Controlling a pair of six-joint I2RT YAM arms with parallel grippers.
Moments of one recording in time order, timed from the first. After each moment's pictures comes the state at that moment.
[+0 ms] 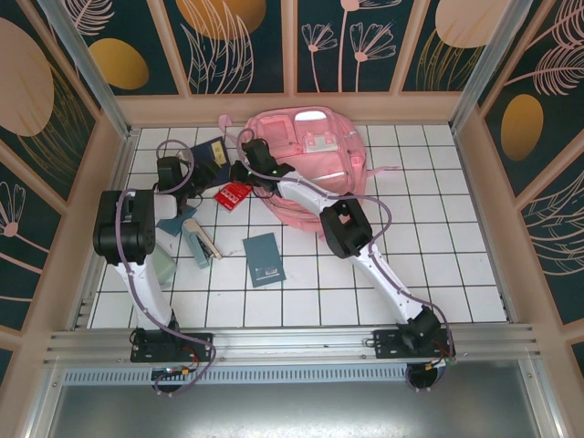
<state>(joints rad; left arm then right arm) 0.02 2.01 0.99 0.53 0.50 -0.83 0.74 2.76 2.42 -0.25 -0.21 0.73</state>
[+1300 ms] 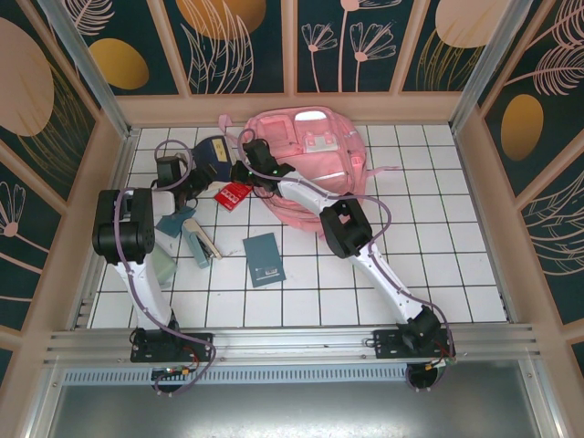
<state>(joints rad) 0.04 2.01 1.04 0.35 0.38 -0.71 0.74 2.77 2.42 -0.25 -0.21 0.74</state>
